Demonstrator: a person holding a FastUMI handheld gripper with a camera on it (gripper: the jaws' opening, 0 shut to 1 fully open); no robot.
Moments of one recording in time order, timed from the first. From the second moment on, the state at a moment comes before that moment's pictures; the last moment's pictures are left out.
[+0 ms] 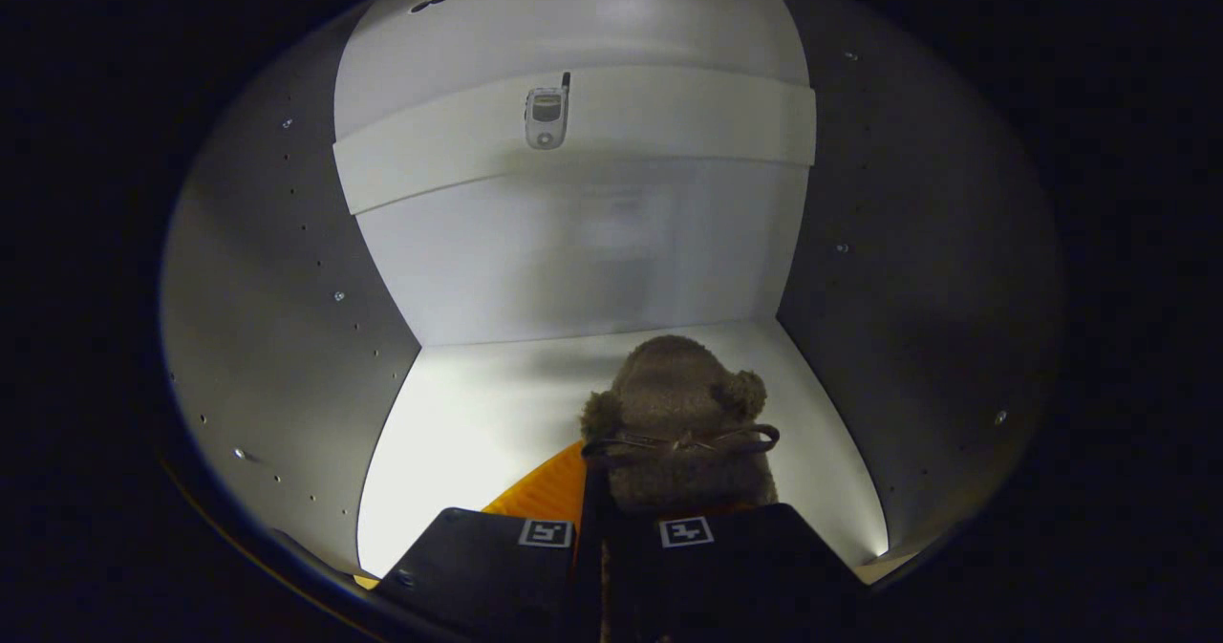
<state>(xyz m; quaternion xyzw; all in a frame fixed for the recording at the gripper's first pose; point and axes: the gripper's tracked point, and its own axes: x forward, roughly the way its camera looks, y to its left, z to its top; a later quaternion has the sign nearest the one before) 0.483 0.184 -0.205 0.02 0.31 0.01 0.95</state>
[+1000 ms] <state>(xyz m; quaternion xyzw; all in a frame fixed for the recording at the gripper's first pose) 0.351 0.202 -0.080 0.01 0.15 0.05 0.99</state>
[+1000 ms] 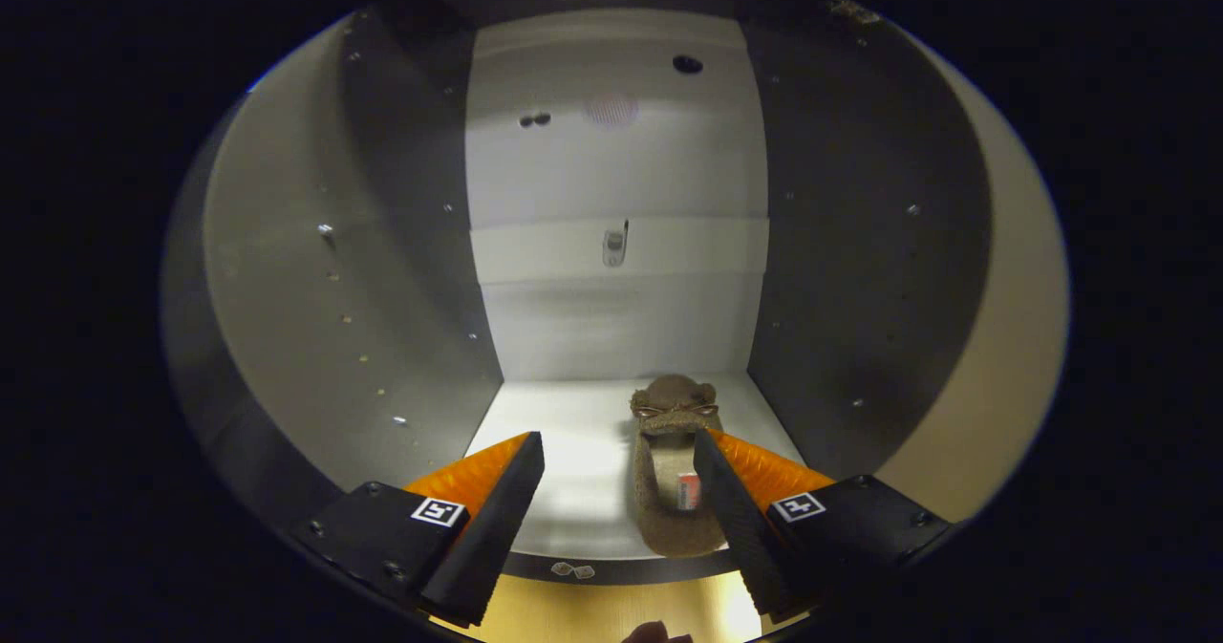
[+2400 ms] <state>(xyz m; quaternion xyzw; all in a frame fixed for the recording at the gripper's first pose) -0.044 0.009 0.011 0.04 0.07 0.03 1.00</state>
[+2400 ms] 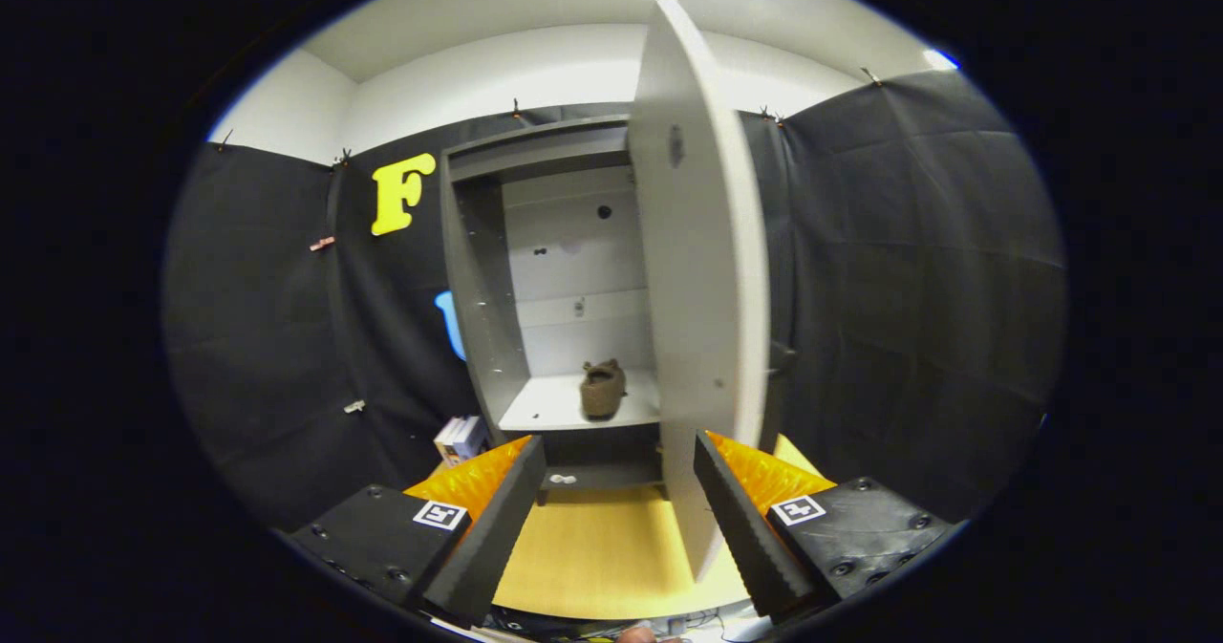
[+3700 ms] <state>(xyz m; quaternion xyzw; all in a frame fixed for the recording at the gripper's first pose) 0.026 -0.092 -0.022 0.02 0.05 -0.07 1.00</state>
